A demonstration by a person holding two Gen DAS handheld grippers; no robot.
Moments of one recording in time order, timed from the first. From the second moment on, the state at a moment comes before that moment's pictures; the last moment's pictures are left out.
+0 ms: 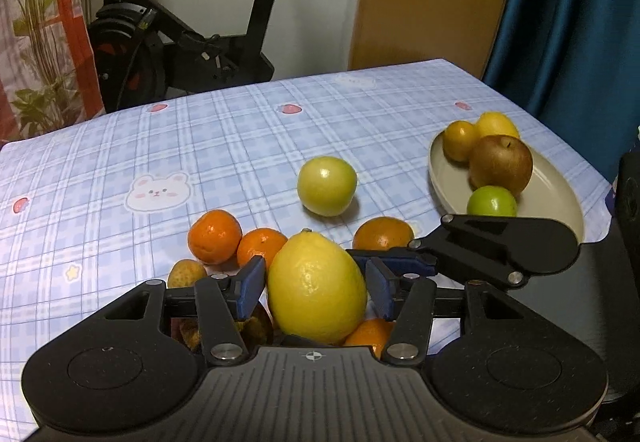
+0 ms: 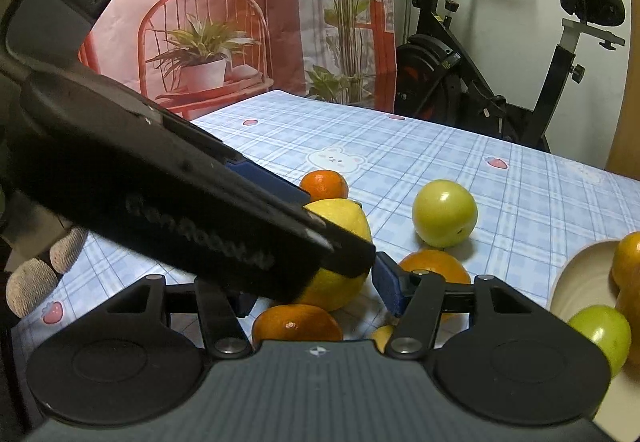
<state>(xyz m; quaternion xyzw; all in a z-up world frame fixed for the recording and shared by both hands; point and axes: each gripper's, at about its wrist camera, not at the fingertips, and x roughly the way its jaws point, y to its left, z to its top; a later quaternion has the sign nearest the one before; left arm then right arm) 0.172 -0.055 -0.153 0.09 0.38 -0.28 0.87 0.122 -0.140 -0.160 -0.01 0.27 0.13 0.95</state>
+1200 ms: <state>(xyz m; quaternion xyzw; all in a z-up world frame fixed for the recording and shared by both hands) 0.141 -0.109 -0.115 0.09 0.32 -0.32 0.88 0.064 -0.191 -0.129 0.07 0.19 0.08 0.98</state>
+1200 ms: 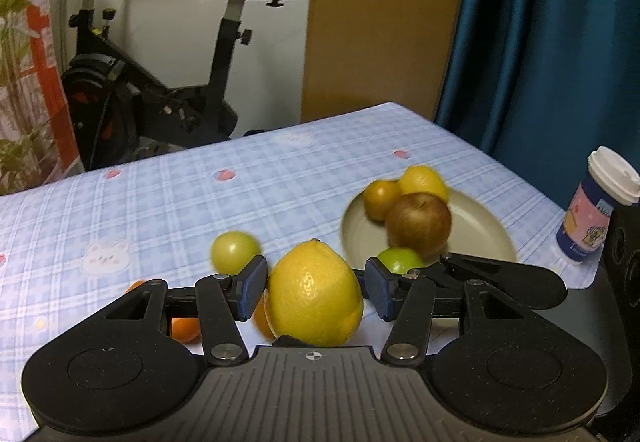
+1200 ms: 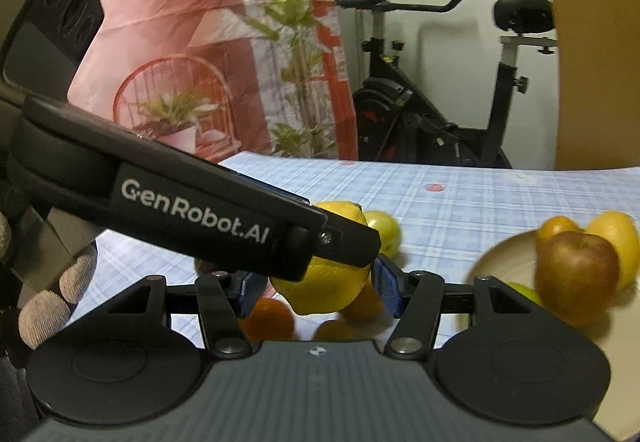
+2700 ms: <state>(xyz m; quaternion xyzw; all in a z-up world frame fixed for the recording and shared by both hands) 0.199 -0.183 -0.140 -0.02 0.38 -0.35 0.85 0.048 -0.235 -0.141 0.03 0.15 -0.05 0.99</state>
